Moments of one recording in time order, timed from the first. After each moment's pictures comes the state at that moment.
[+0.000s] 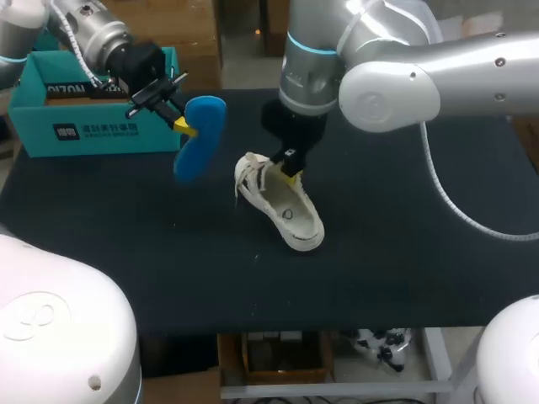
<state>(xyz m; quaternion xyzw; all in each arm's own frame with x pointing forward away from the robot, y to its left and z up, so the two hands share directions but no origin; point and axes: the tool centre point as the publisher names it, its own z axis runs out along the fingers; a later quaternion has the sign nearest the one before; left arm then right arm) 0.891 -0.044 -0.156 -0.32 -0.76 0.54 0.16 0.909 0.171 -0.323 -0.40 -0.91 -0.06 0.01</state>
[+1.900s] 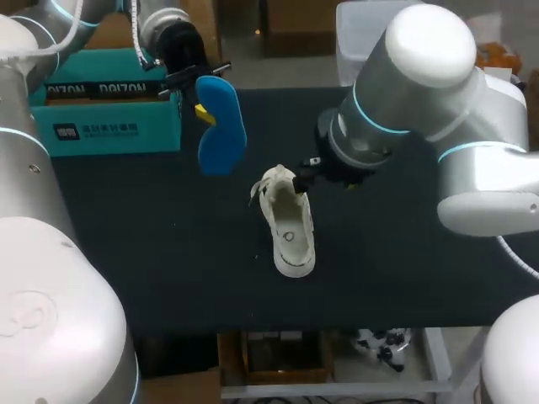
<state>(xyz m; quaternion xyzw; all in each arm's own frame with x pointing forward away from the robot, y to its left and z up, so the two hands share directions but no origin) 0.877 -0.079 -0.128 -0.44 -0.64 0.56 0.29 0.842 0.119 -0.279 -0.60 -0.77 -0.19 -0.10</state>
